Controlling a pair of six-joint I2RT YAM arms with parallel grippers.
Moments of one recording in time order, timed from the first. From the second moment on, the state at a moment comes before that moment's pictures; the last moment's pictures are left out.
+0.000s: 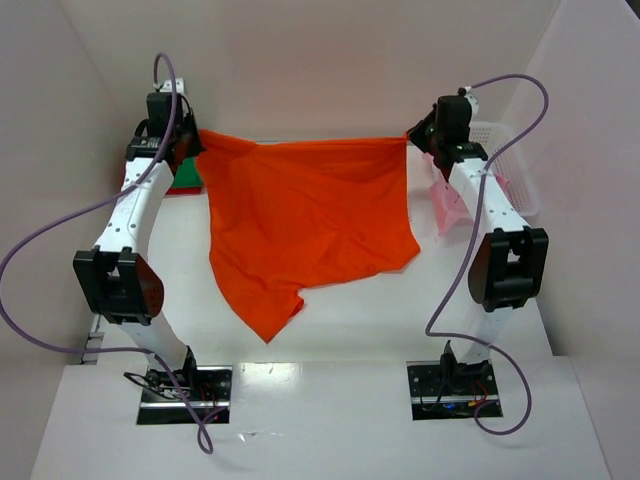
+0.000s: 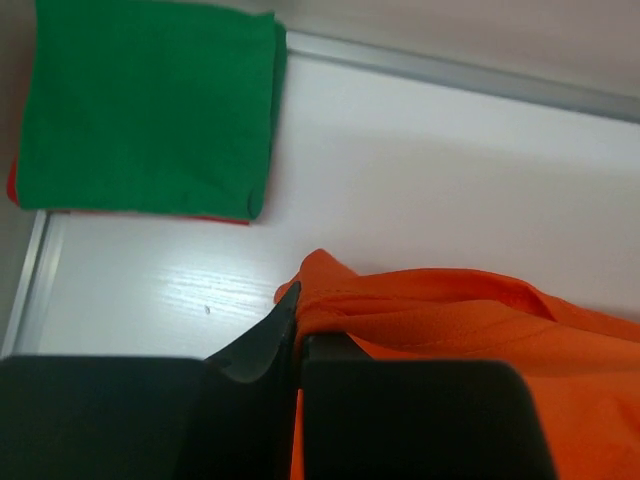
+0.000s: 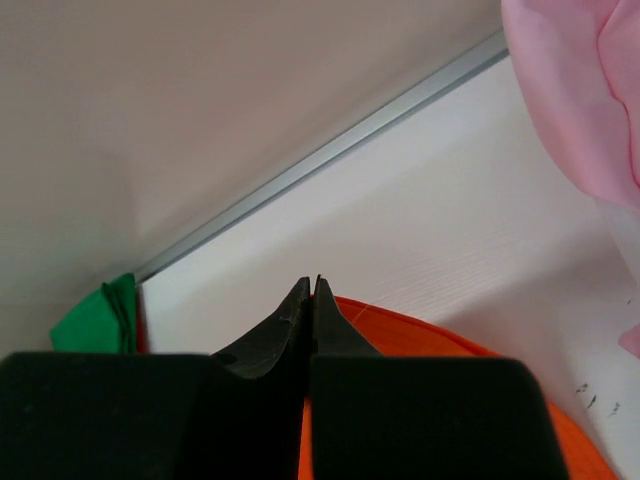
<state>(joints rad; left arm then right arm) -0.01 1.73 1.73 -0.57 -0.16 -0.18 0.08 1.80 1.63 -0.24 0.05 0.74</state>
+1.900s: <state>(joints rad) -0.06 0.90 1.19 -0.51 -0.12 -0.19 0.08 0.85 0.90 -0.34 0.09 0.73</state>
